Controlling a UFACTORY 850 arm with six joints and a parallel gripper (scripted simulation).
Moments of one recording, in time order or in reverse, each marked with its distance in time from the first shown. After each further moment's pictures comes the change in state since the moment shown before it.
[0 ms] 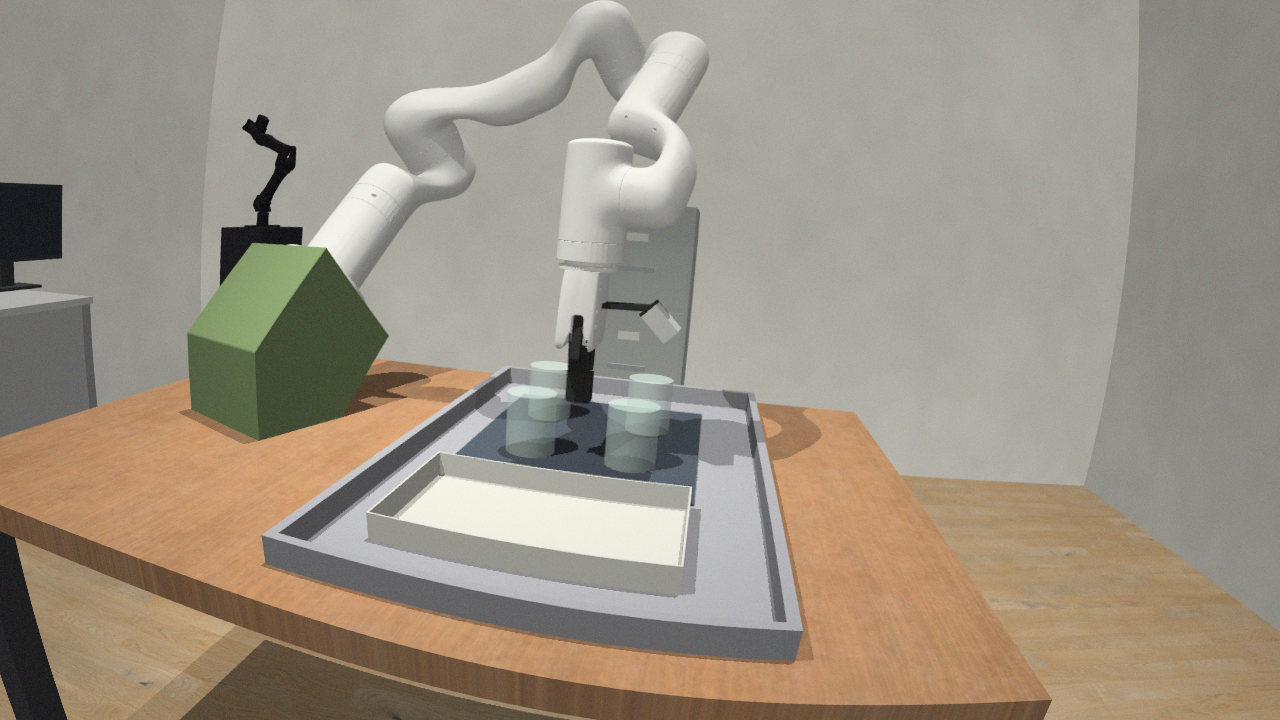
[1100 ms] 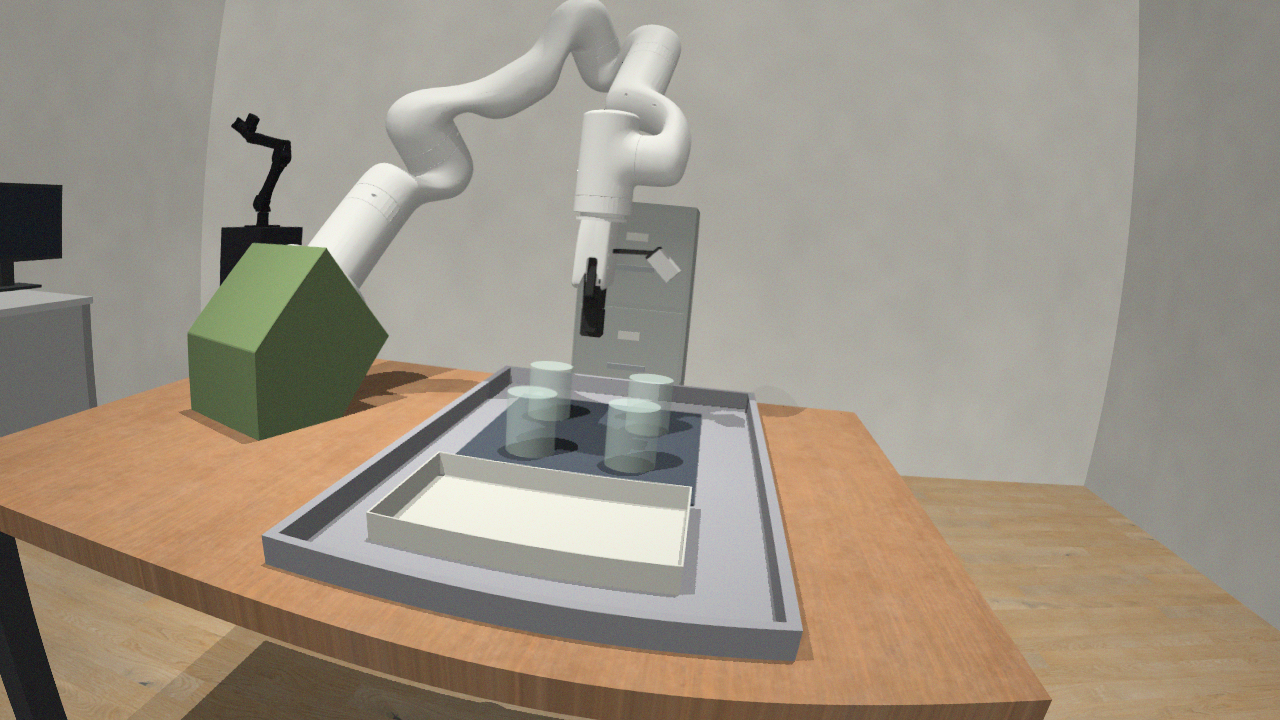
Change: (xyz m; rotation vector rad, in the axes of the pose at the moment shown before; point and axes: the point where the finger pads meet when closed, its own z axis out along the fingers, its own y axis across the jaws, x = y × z) arm -0.012 -0.140 -0.063 0.003 -0.001 0.000
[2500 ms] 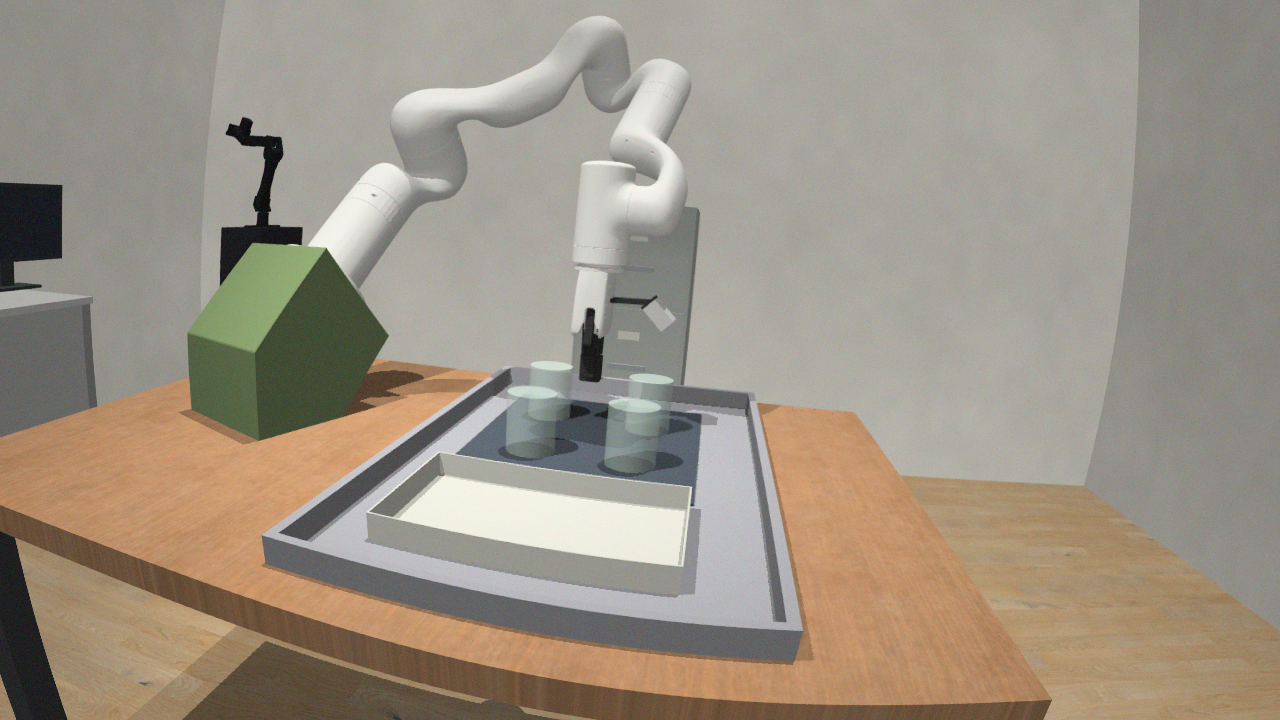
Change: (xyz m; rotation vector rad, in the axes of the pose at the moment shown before) arm -0.003 -0.036 0.075 -0.004 0.001 0.000
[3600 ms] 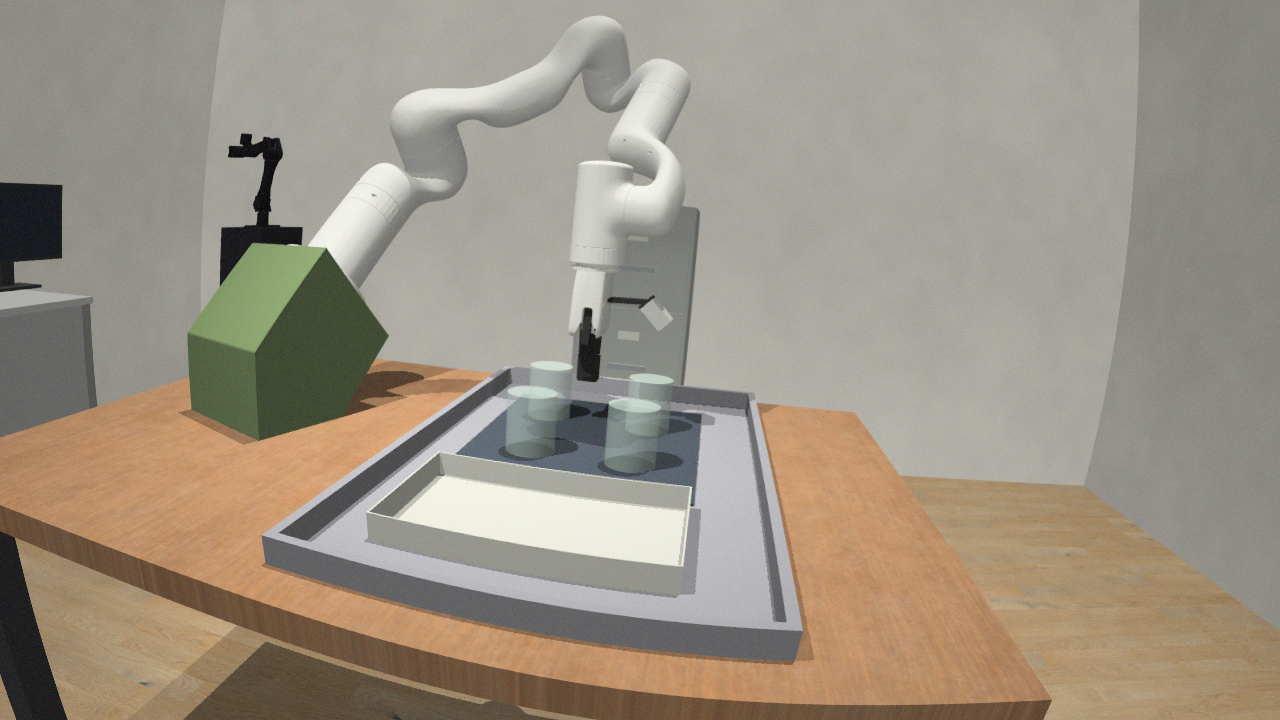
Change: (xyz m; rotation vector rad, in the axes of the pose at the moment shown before) arm -0.004 0.000 0.000 0.000 0.000 0.000
